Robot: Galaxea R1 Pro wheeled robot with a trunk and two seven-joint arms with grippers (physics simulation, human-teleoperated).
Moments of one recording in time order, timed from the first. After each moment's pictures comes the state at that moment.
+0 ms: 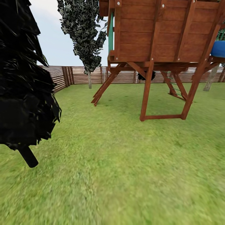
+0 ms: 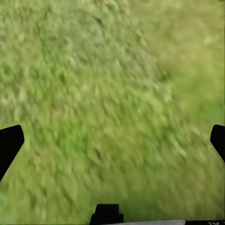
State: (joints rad) left arm 0.01 -0.02 -0.07 -0.46 0.00 -0.30 0.10; right arm -0.04 -0.04 -0.20 -0.49 -0.14 -0.03 0.00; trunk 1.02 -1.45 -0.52
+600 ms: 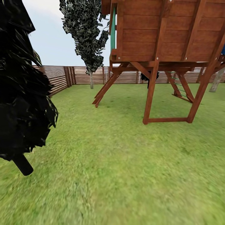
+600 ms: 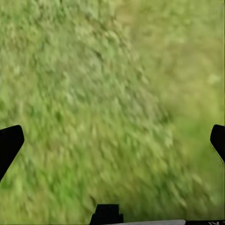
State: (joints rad) left arm 0.01 -0.02 -0.07 -0.46 0.00 -0.30 0.10; right arm -0.04 -0.04 -0.20 -0.50 -0.14 -0.03 0.00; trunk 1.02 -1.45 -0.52
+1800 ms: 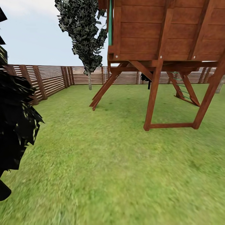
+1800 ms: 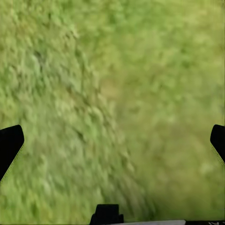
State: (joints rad) left arm 0.01 -0.02 -0.07 -0.46 0.00 -0.30 0.10; right arm -0.04 -0.04 -0.20 -0.50 -0.14 -0.03 0.01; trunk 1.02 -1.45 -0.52
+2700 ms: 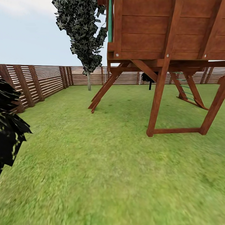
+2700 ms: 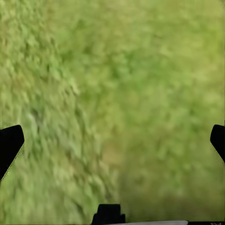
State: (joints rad) left arm 0.01 -0.02 -0.06 -0.46 0.00 -0.30 0.10; right arm -0.04 -0.04 -0.20 -0.50 -0.14 -0.03 0.01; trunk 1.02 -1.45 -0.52
